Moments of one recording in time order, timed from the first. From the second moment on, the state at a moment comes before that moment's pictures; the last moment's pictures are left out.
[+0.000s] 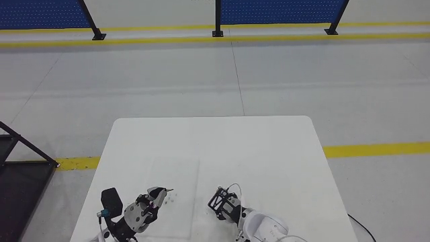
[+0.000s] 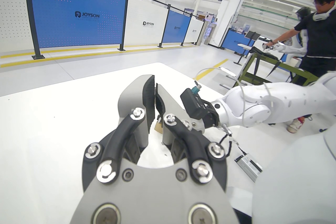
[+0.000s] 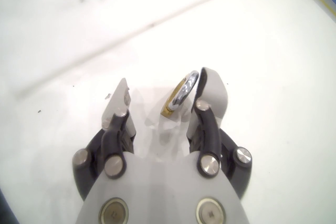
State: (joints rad) left arm 2.18 -1.12 -1.61 -1.83 1.20 -0.78 0.51; right arm -1.61 -1.26 0.83 -1.50 -1.54 -0.16 0.18
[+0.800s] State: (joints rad) left arm 2.18 -1.12 -1.61 -1.83 1.20 -0.78 0.51; right arm -1.76 -1.21 1.04 -1.81 -1.35 -0.24 -0.12
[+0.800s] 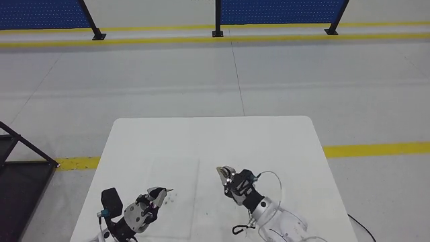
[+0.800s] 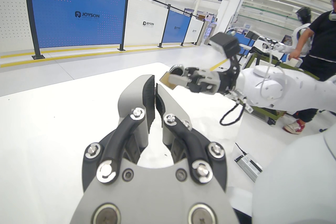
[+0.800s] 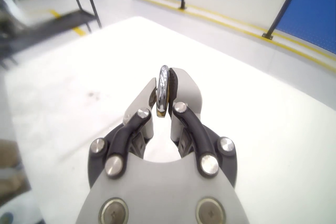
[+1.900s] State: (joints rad) left arm 2.12 -1.13 -1.47 -1.79 0.81 -1.00 0.60; right arm -1.74 -1.23 0.97 -1.77 -1.04 -0.53 -0.50
